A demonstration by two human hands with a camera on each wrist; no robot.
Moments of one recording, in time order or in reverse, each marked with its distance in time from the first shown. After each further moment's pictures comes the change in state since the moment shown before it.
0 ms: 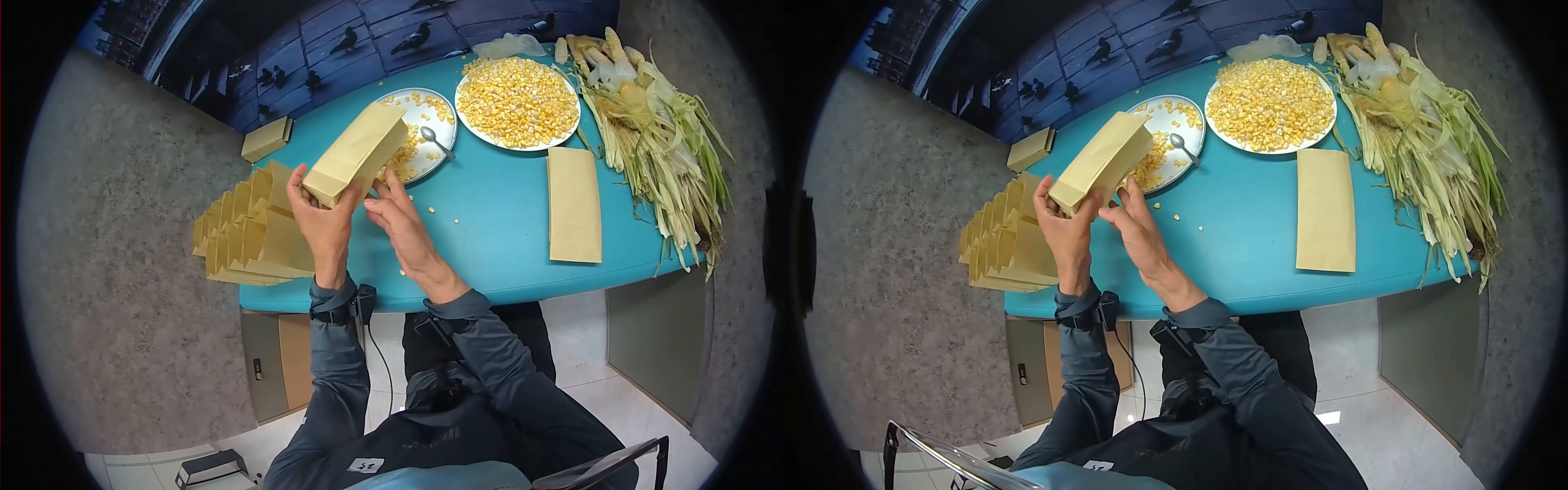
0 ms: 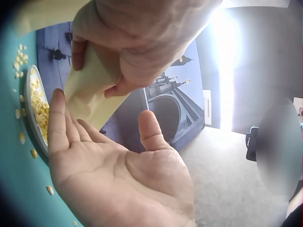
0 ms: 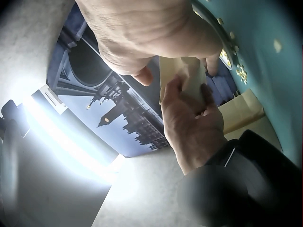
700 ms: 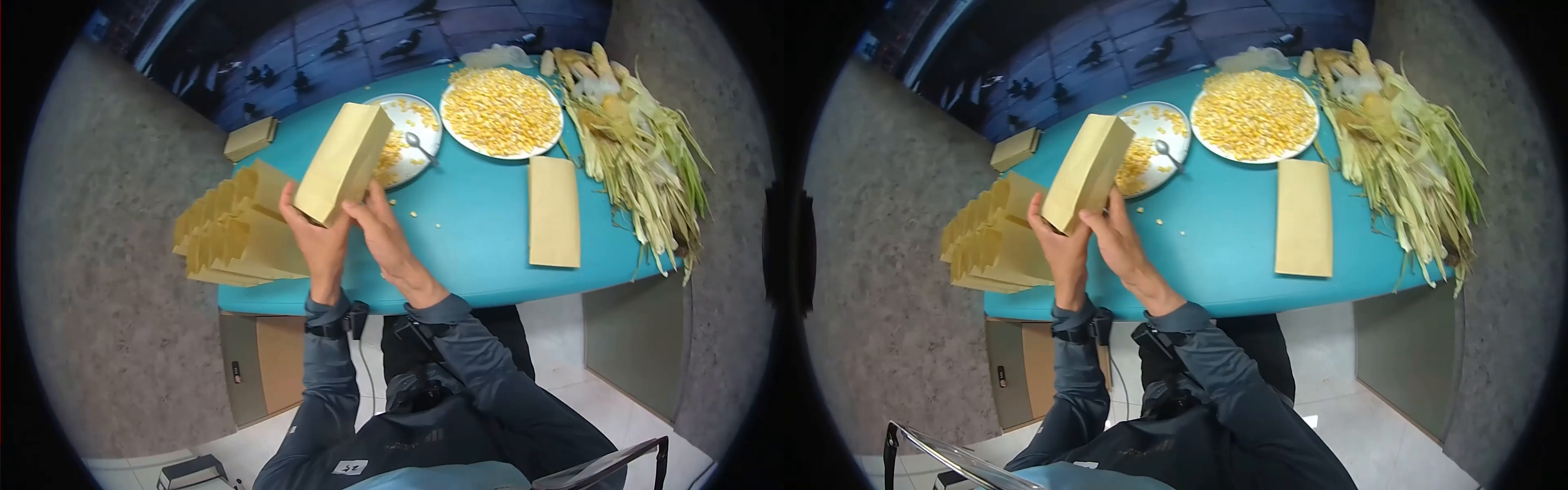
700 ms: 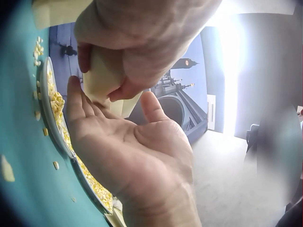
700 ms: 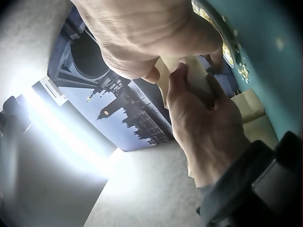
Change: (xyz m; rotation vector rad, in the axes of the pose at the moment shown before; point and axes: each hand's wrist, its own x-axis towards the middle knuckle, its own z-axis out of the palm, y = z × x) left_hand -0.033 -0.011 0.002 0.060 0.045 0.066; right_hand 0.008 0.017 0.004 -0.046 0.043 -0.109
